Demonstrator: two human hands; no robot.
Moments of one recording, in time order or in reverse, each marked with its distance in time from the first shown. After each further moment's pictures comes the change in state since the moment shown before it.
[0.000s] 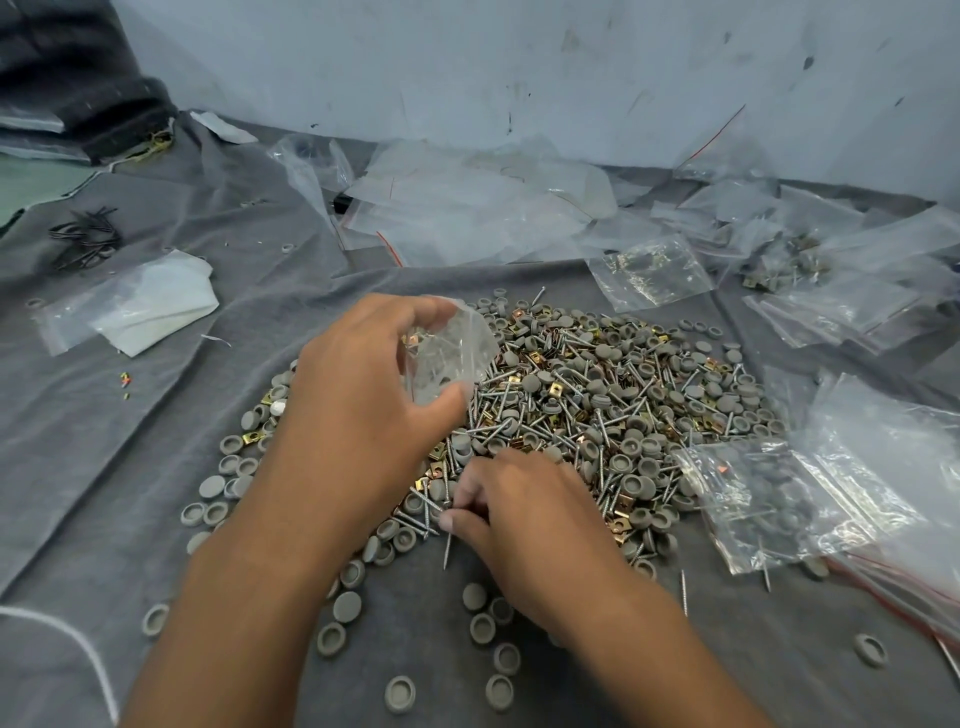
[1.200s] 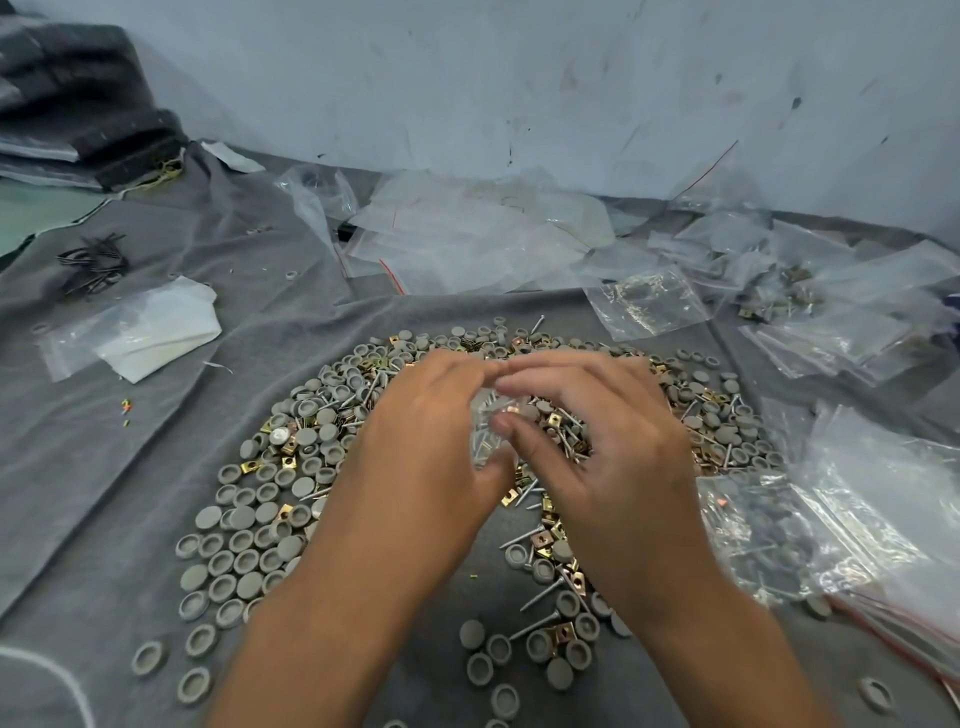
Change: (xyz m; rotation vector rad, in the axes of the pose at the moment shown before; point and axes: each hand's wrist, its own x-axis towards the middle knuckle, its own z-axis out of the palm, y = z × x) left_hand -0.005 0.015 0.025 0.058 -0.086 0.090; right_hand 0.003 0.008 -0.052 0.223 0.771 -0.421
